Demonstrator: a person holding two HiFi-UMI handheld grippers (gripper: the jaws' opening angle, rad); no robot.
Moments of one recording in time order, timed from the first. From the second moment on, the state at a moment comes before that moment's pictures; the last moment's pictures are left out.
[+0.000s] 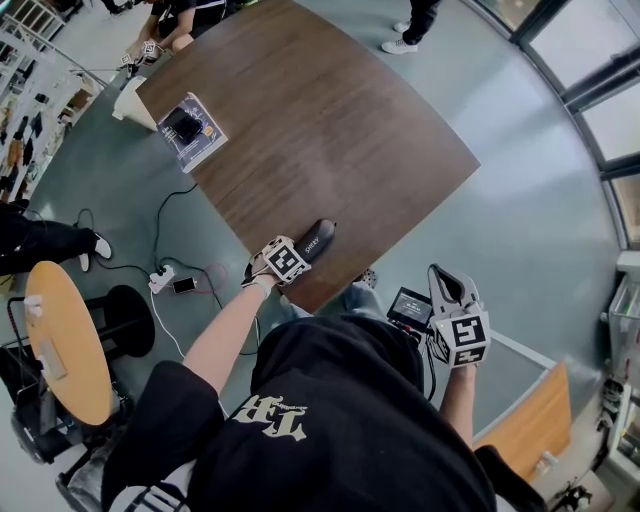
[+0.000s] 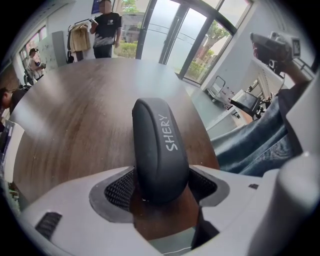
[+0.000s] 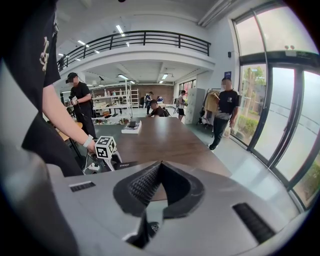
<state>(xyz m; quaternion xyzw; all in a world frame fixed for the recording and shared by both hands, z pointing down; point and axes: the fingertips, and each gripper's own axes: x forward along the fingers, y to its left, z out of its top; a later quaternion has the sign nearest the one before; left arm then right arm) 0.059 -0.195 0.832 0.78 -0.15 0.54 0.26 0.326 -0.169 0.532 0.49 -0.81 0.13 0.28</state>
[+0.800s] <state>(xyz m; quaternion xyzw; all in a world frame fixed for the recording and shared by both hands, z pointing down) 0.017 -0.173 0.756 0.80 -0.28 0.43 0.31 0.314 -0.195 0.527 0.46 -0.83 0.11 0.29</state>
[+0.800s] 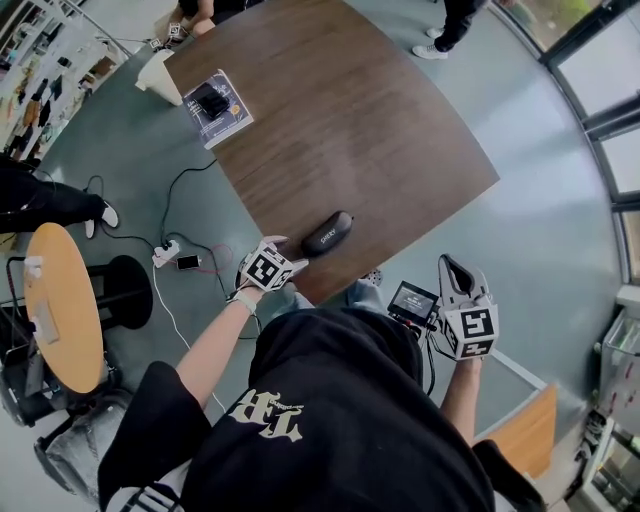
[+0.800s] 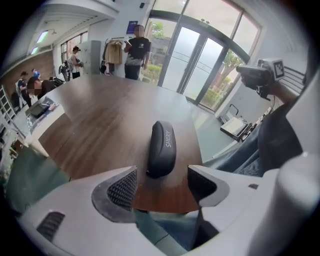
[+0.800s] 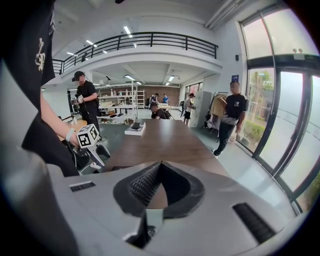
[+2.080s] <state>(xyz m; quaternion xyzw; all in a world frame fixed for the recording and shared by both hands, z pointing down) 0.039 -0.210 0.509 0.91 -0.37 0.05 0.19 0.199 -0.251 0.502 0.32 -0.91 0.06 0.25</state>
